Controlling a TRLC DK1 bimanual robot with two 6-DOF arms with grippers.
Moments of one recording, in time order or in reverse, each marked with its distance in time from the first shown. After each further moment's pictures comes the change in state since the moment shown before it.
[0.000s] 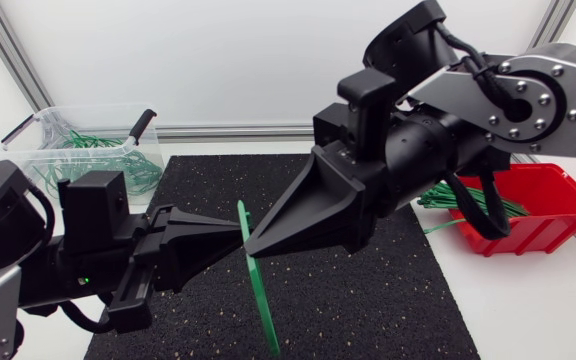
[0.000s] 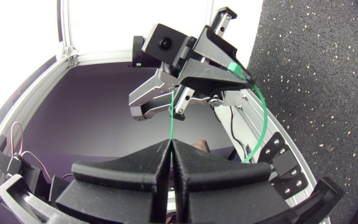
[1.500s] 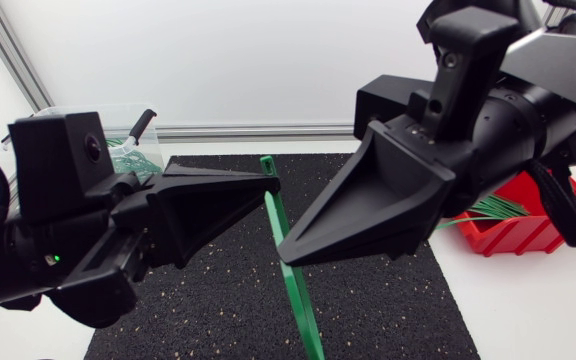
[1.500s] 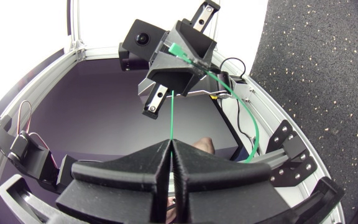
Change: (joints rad) left arm -0.206 -0.068 0.170 -0.090 -0.232 -0.126; right arm -0.013 -0.137 0.012 -0.108 -0.003 0.022
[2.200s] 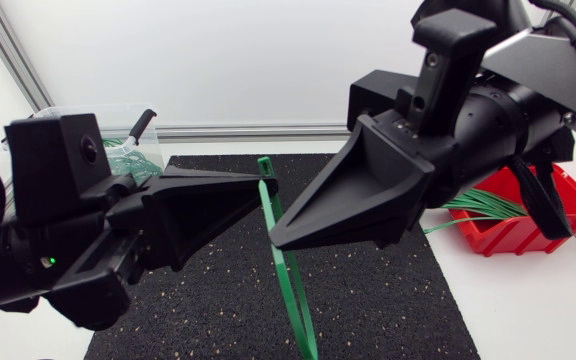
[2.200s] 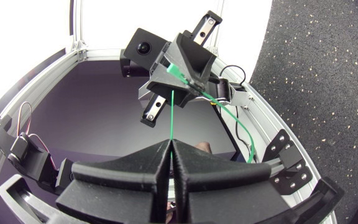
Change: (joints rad) left arm 0.000 -0.011 -0.008 0.000 0.001 -0.016; right arm -0.009 0.021 -0.002 0.061 0.003 0.001
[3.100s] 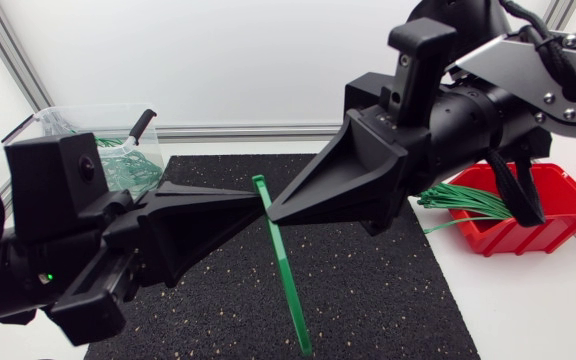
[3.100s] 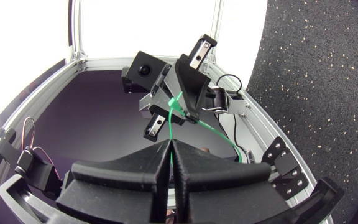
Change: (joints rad) left arm 0.000 -0.040 -0.047 -0.009 0.003 -0.002; right arm -0.051 0.051 0.000 0.055 -0.006 0.026
